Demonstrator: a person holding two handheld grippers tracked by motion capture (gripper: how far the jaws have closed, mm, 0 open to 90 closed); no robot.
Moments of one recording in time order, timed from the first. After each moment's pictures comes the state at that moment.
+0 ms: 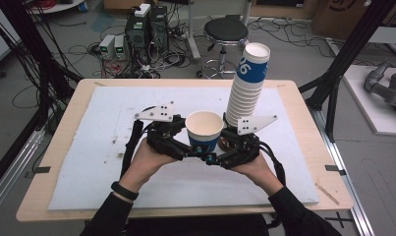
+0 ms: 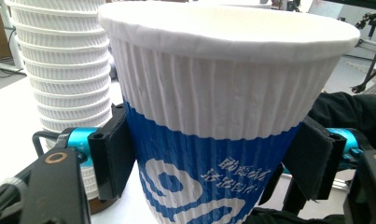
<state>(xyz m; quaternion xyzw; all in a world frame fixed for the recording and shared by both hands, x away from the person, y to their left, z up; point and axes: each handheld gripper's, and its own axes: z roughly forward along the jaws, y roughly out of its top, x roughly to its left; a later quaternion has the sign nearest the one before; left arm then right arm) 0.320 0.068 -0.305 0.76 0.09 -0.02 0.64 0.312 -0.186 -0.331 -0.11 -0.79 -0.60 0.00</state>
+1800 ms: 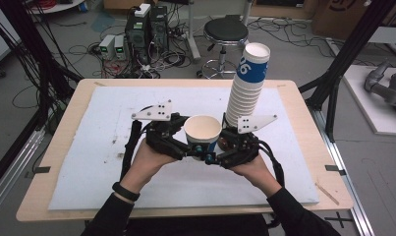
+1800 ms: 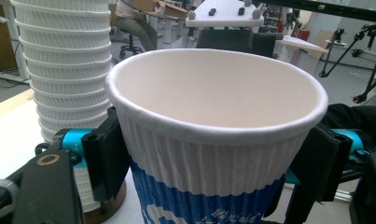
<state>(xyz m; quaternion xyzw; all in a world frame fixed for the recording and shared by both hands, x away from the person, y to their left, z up) 0.317 0.069 -0.301 0.75 0.09 -0.01 0.66 0.311 -0.183 -0.331 -0.12 -0.78 -0.62 0.02</state>
